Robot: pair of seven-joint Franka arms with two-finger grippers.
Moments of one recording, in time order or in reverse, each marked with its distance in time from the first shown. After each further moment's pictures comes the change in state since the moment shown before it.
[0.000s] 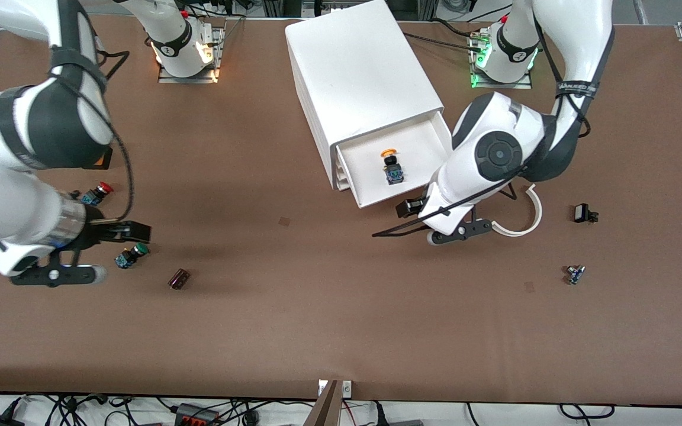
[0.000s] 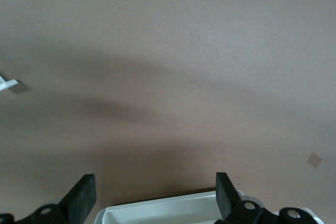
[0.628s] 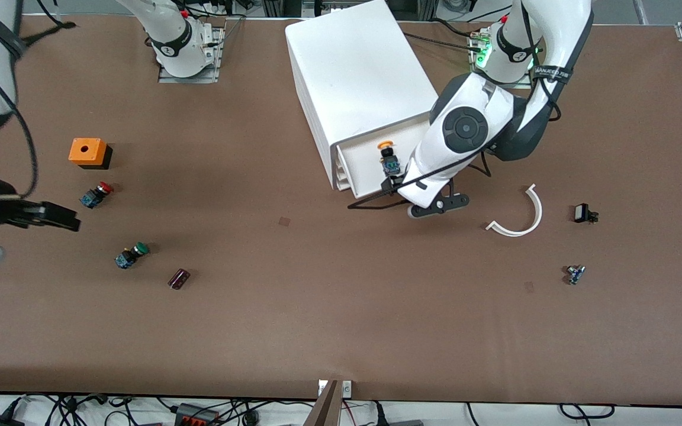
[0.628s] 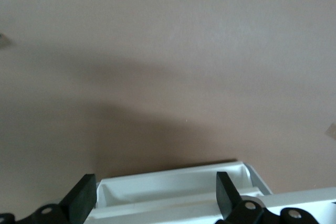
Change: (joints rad) left arm -0.036 -0.089 -0.051 -0.176 0.000 0.041 -0.063; right arm -0.119 -0.243 0.000 -0.251 -0.002 0.107 -0.033
